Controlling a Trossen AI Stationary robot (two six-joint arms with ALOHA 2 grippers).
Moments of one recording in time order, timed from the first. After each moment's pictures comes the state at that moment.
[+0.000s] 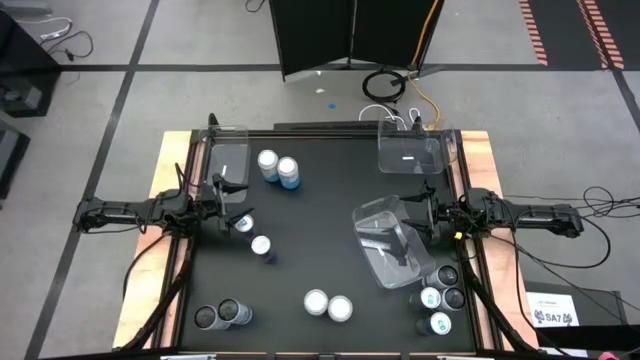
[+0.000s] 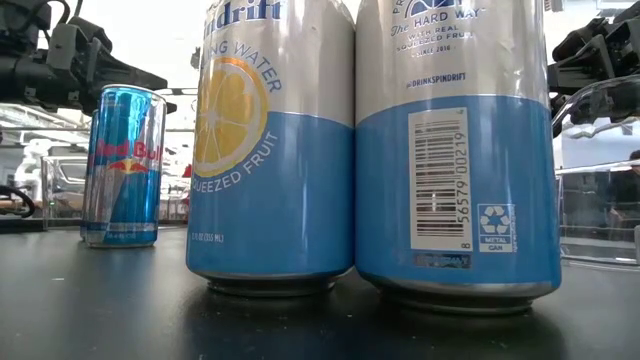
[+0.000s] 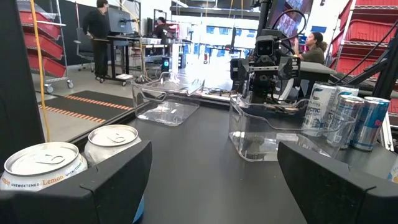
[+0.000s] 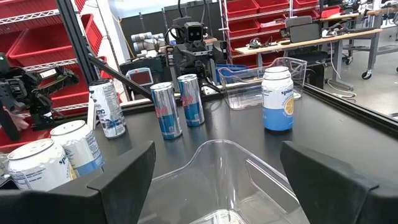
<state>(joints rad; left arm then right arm) -0.03 0.05 0.00 0.06 -0.26 -0.07 -0.04 0.03 0.02 0.02 0.00 0.18</state>
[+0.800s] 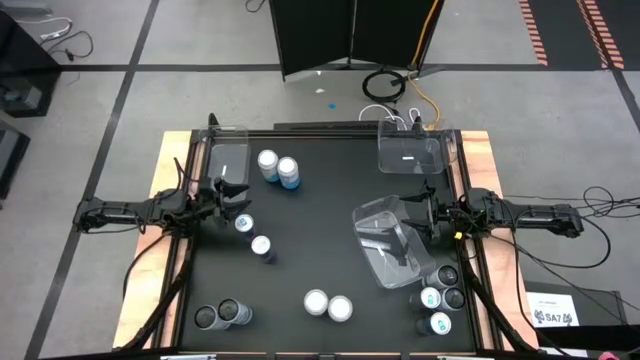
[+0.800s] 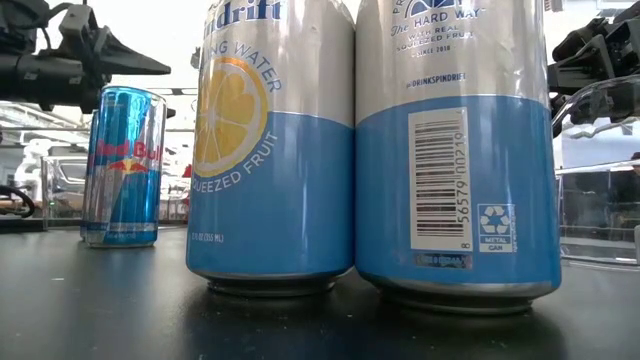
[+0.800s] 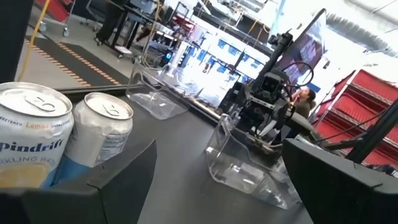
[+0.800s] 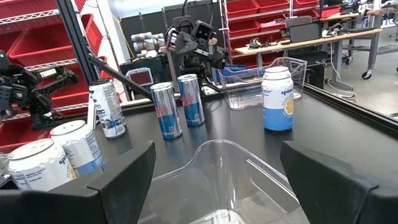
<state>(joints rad) -0.03 0.05 0.01 0.10 -0.30 -0.49 -0.04 0.03 0.02 0.02 0.00 0.18</state>
